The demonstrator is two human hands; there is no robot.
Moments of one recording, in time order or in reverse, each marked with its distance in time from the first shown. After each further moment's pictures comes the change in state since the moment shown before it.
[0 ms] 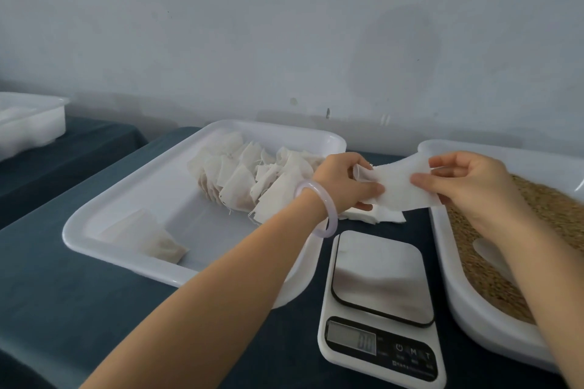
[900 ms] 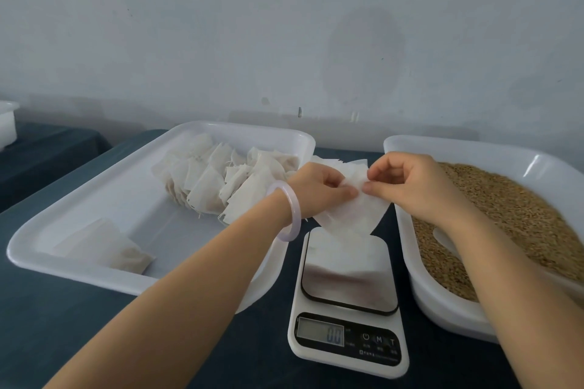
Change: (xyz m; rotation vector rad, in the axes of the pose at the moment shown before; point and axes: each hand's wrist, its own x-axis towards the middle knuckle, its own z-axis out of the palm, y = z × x) left_hand -0.004 0.004 0.007 0.291 -0.150 -0.035; right_hand -0.021 -0.018 0.006 -0.272 -0.208 -0.142
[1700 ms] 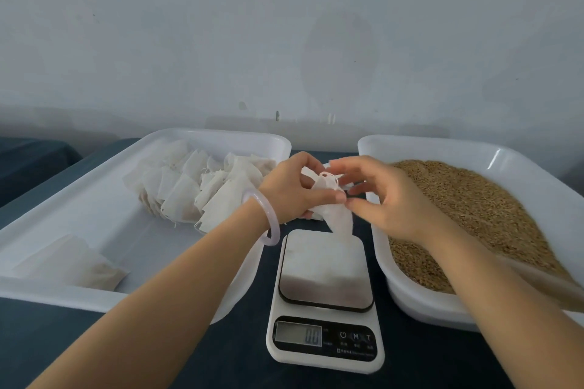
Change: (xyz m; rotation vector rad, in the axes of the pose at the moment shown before) left_hand -0.005 0.006 0.004 -0.175 0.037 0.120; right_hand -0.023 -0.003 -0.006 0.016 -0.130 -0.236
